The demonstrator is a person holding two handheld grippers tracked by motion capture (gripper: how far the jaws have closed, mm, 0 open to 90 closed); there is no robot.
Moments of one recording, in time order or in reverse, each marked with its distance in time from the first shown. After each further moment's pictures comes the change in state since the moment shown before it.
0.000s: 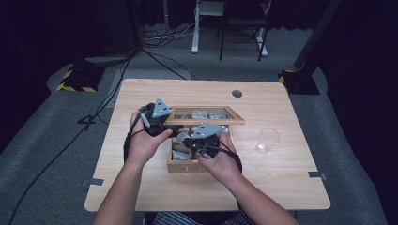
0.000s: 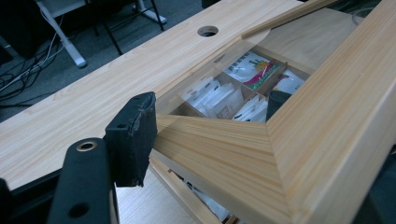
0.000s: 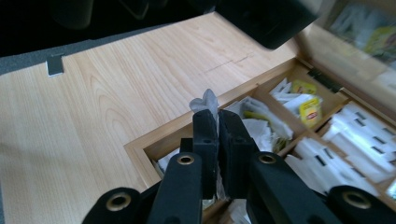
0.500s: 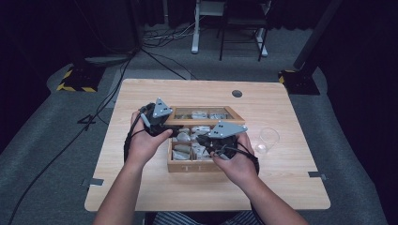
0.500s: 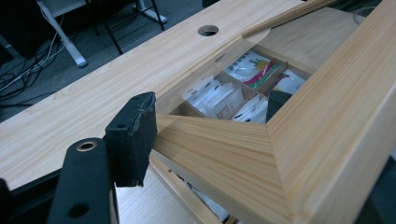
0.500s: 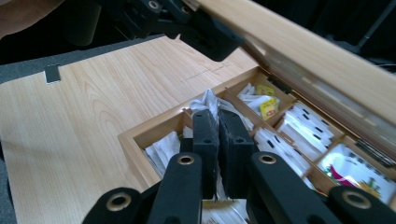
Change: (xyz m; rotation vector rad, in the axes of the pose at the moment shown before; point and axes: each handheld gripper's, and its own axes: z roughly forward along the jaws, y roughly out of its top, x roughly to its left) left arm 0.000 0.000 0.000 0.000 0.004 0.001; right arm -0.010 -0.002 -0.049 -0.038 -0.059 0.001
